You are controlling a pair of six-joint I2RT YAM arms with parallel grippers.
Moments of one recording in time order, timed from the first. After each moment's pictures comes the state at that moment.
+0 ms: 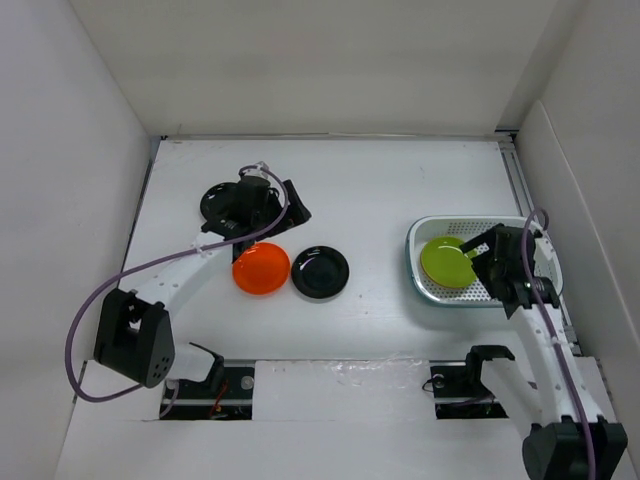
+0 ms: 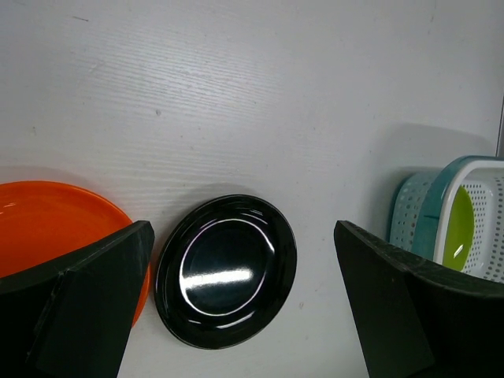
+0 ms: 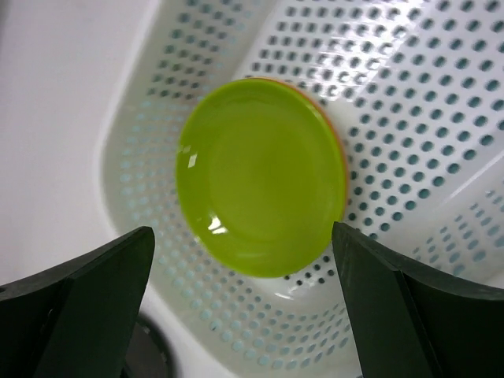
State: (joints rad) left arm -0.44 1.36 0.97 -0.26 0.02 -0.72; right arm -0.02 0.79 0.65 -0.64 0.23 0.98
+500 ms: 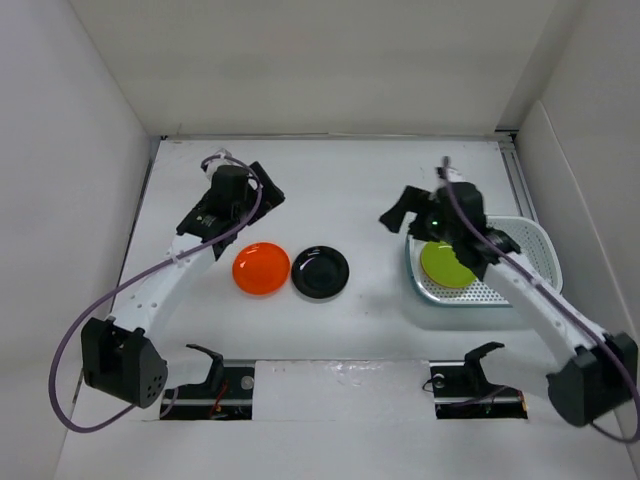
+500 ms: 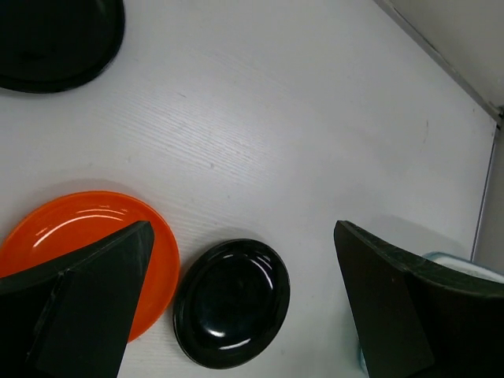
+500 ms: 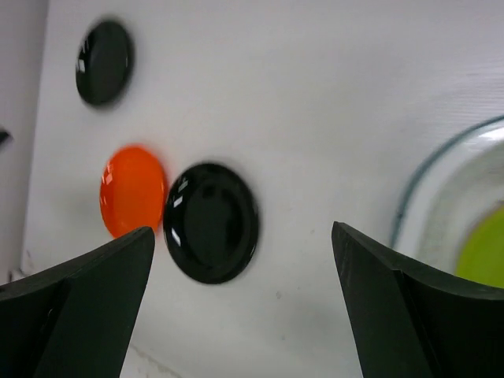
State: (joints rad) left arm -0.38 1.24 1.06 -0.41 -0.18 -0.82; right arm 0.33 1.06 0.89 -0.29 -0.12 0.61
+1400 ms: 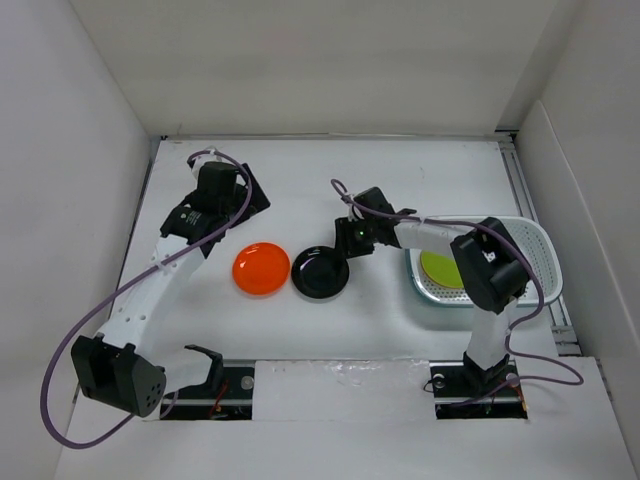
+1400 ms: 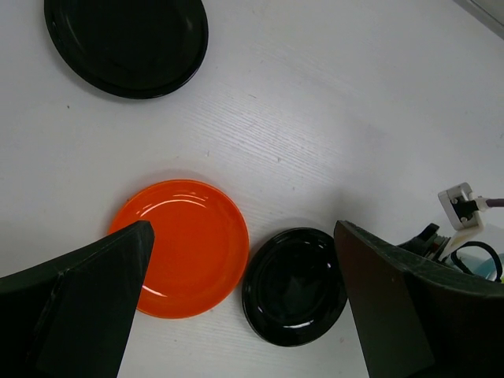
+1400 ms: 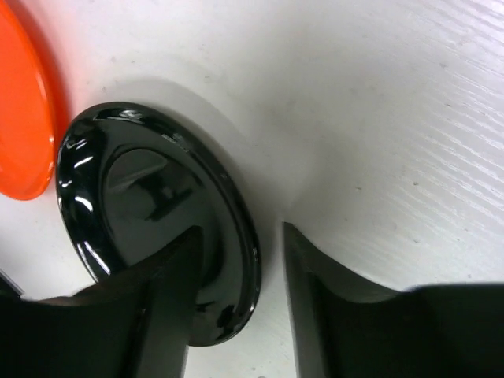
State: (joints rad) left arm -0.33 1.20 1.17 -0.66 -0.26 -0.68; right arm 0.59 1.90 1.19 -0.23 -0.32 0.39
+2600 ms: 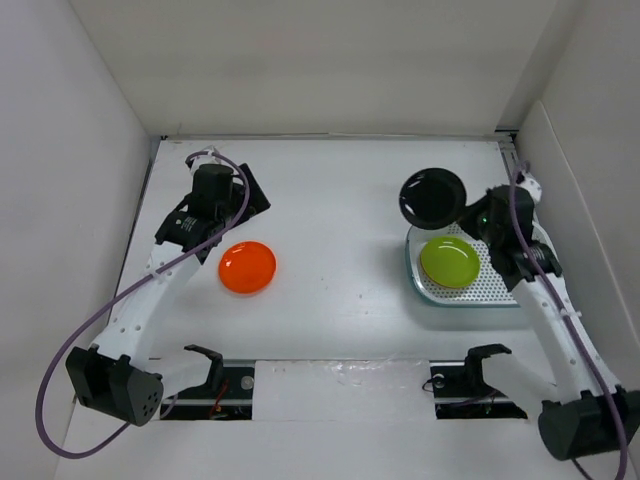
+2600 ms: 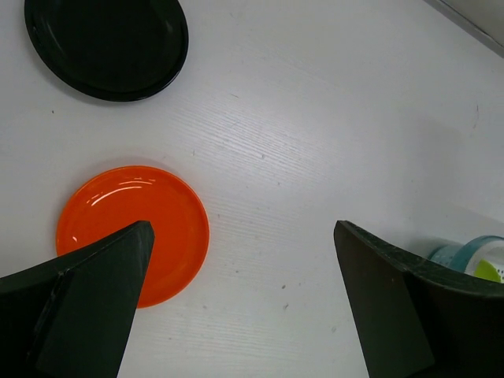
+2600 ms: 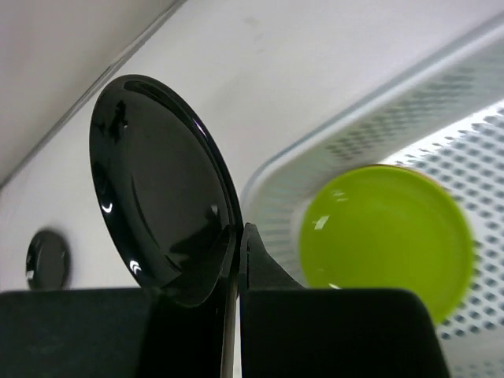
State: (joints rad) left arm -0.33 1.15 1.15 -0.64 -0.22 -0.67; right arm 0.18 0.98 0.96 -0.45 0.18 0.71
